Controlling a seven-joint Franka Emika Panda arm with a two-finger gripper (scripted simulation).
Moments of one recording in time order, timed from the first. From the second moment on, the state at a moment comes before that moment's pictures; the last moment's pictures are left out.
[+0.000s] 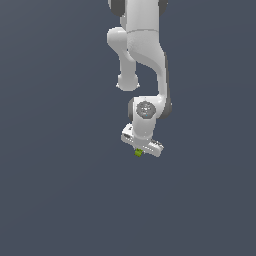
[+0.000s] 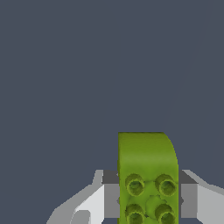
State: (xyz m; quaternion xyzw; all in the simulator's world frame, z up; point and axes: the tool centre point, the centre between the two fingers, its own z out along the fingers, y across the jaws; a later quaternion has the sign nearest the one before) arm -0.024 0.061 0.014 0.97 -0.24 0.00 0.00
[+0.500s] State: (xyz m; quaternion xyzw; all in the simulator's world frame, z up) arm -0.046 0.080 0.040 0.97 -0.24 0.00 0.00
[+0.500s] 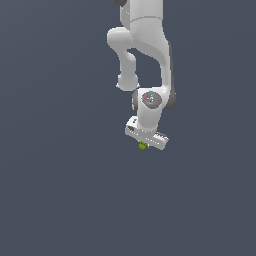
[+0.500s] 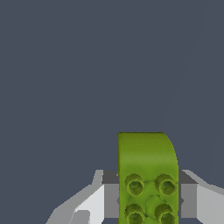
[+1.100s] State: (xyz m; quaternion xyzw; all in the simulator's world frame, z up) arm -0.105 0.133 0.111 0.97 -0.24 0.00 0.00
